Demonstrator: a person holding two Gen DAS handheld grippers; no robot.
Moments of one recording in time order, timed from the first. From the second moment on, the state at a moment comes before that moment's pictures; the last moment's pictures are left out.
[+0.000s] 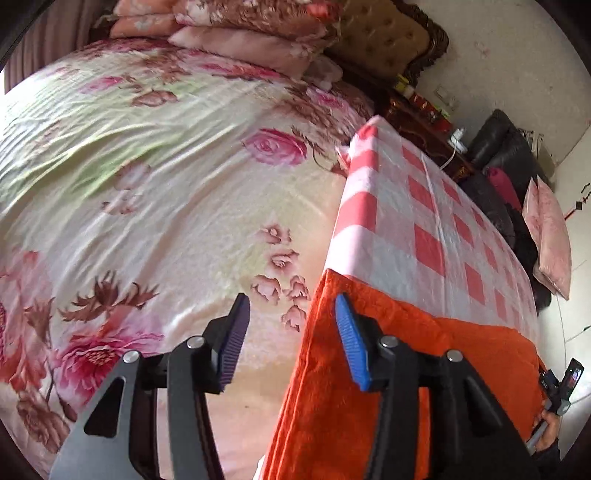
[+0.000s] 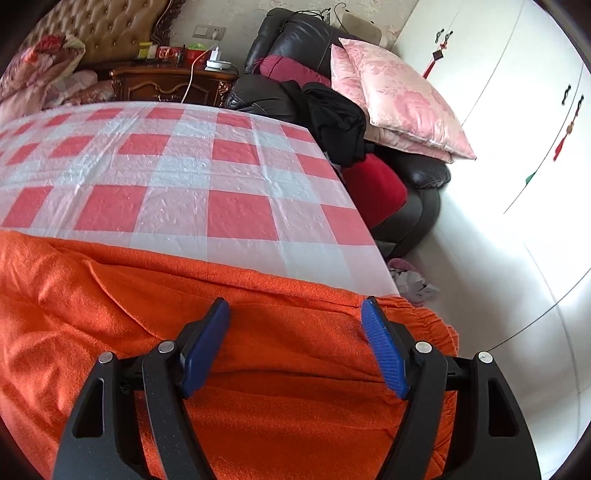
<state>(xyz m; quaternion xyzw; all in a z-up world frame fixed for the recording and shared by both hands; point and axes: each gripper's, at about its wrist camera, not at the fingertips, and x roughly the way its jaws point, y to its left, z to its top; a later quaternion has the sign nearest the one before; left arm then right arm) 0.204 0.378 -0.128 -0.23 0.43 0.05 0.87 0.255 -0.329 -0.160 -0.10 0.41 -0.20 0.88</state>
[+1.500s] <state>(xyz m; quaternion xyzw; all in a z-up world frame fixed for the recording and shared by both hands) 0.065 0.357 -0.137 -0.33 0.44 0.11 0.83 0.137 -0.306 -0.154 -0.03 0.44 -0.17 0.88</state>
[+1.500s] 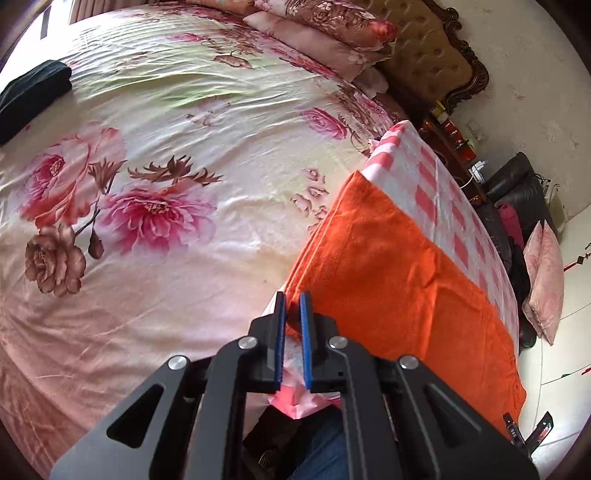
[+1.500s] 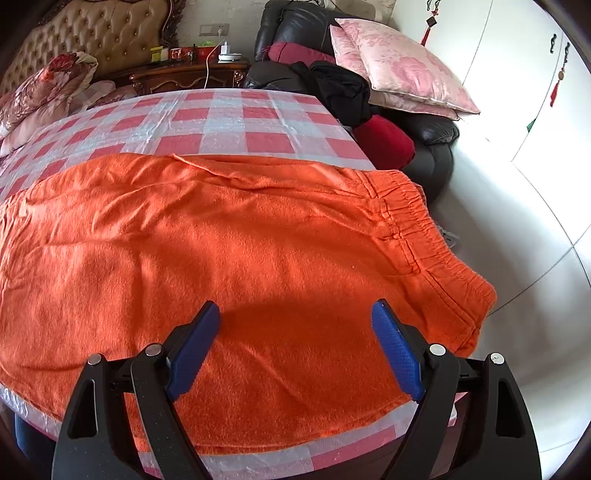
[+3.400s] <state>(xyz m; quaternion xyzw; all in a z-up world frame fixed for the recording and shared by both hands) 0.146 -0.025 -0.154 0.01 0.47 -0.01 0.88 0.130 -0.325 -0.157 0.05 0.48 -0.13 0.87</state>
